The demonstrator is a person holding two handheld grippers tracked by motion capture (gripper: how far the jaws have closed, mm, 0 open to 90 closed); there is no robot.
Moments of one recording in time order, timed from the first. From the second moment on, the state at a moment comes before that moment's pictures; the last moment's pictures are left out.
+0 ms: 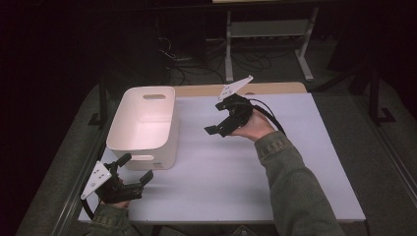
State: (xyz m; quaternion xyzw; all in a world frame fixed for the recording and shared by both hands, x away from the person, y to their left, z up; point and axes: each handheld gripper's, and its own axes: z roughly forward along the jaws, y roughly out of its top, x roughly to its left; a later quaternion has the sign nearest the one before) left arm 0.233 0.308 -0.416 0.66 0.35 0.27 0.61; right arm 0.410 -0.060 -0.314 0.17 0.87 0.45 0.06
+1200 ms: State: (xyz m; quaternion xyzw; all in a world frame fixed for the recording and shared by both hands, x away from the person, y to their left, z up) left arm 0.233 0.308 -0.416 0.66 0.36 0.27 0.61; right arm 0.375 -0.141 -0.336 0.23 0.84 0.48 0.10
